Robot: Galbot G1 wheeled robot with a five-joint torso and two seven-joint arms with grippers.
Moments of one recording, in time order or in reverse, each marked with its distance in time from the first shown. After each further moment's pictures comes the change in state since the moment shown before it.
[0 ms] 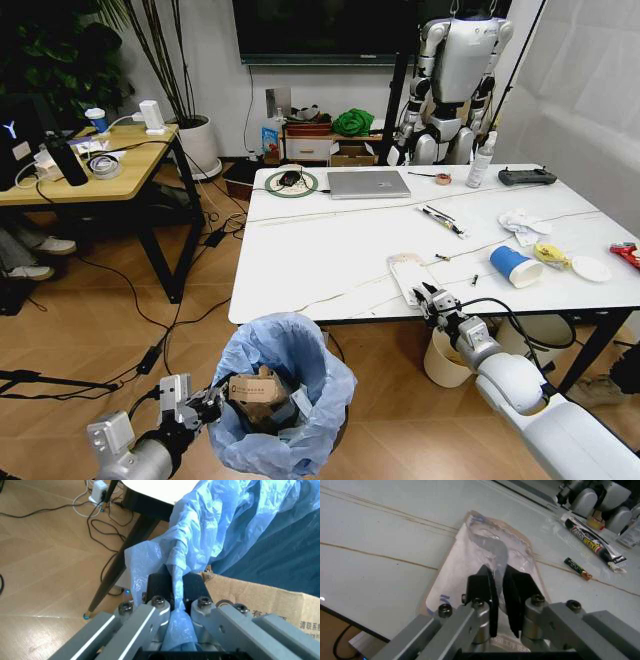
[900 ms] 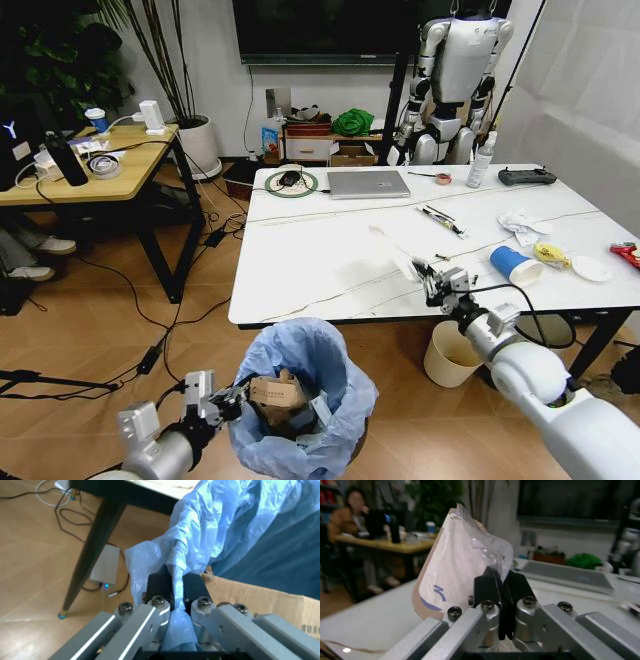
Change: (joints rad) left arm -0.171 0.097 0.172 0.073 -0.062 -0.001 -0.028; right arm -0.009 -0.089 0.079 0.204 0.449 0.219 -0.181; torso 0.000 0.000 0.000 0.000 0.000
